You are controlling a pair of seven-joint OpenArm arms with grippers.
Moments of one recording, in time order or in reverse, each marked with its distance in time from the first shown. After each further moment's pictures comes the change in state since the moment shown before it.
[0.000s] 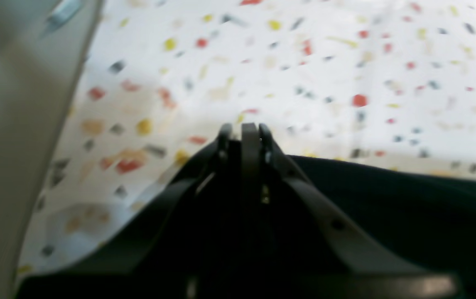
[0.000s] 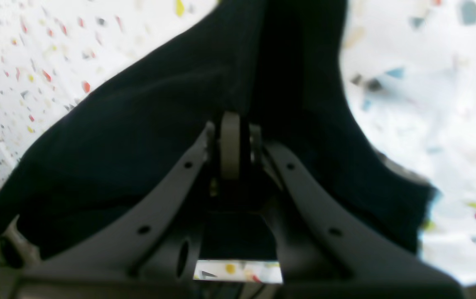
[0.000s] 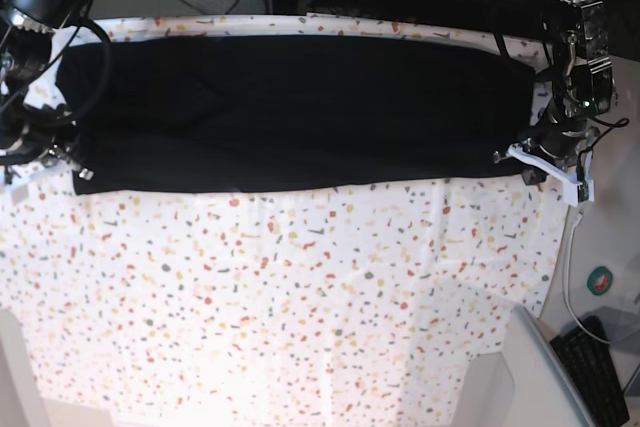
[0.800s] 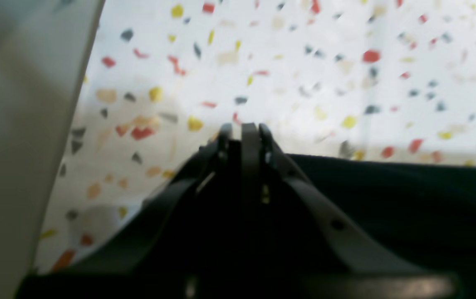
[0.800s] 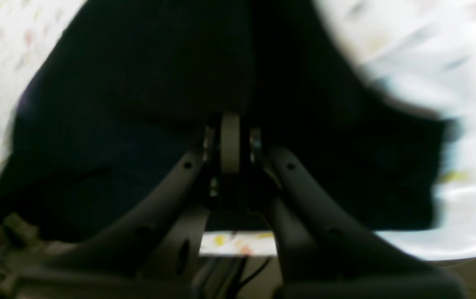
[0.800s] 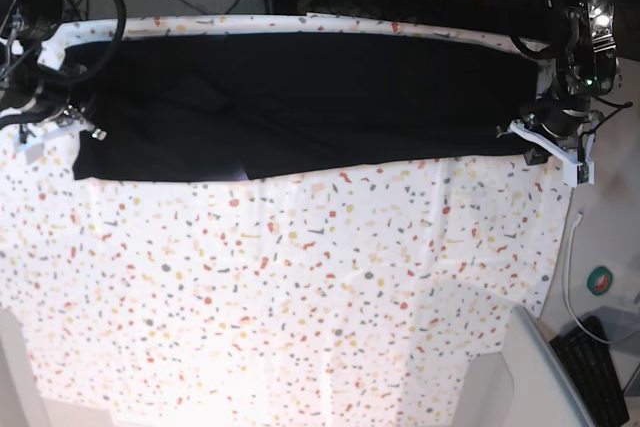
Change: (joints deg) left arm 5.0 -1.4 0.1 3.0 1.8 -0.3 -0.3; right arm -7.5 -1.3 -0.4 0.2 5.8 0.0 1.6
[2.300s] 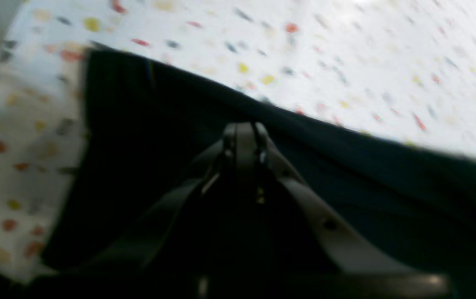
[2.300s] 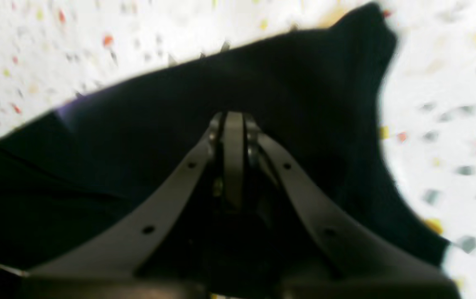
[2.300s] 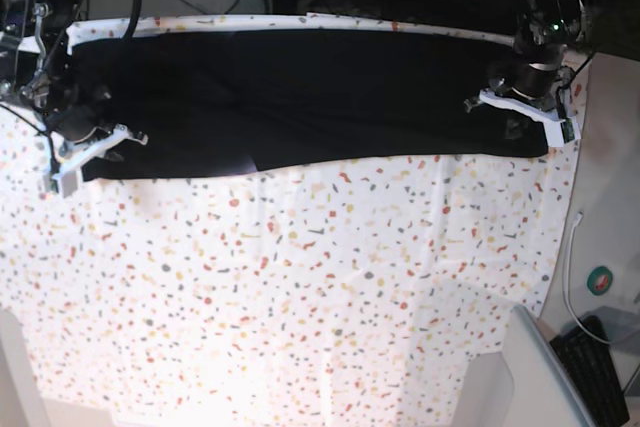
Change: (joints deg) left arm 8.7 15.2 -7.0 13.2 0.5 0.7 -1.2; right arm -4.5 5.7 -21.5 4.1 -1.4 0.0 22.4
